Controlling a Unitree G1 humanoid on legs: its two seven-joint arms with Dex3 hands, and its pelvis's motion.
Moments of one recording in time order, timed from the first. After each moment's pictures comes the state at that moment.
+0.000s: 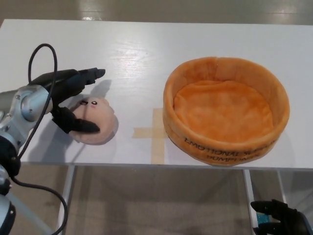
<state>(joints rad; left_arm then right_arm) -0.95 0.56 -0.49 1.10 0.47 -0.32 -0.22 -0.27 -0.25 0.06 1.25 -0.21 -0.54 -0.18</state>
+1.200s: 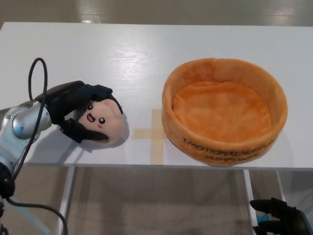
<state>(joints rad) -0.79 0.56 -0.34 0.96 0.37 -0.50 -0.32 -0.27 -0.26 0.06 1.25 -0.22 -0.54 -0.18</state>
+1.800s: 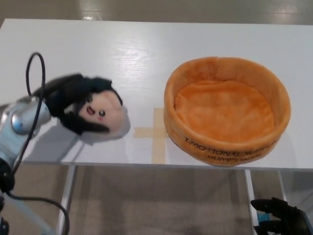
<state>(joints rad) -0.86 0.57 -0.30 0.98 0.39 -0.54 -0.24 -0.27 -0.26 0.06 1.25 -0.23 -0.54 -0.18</state>
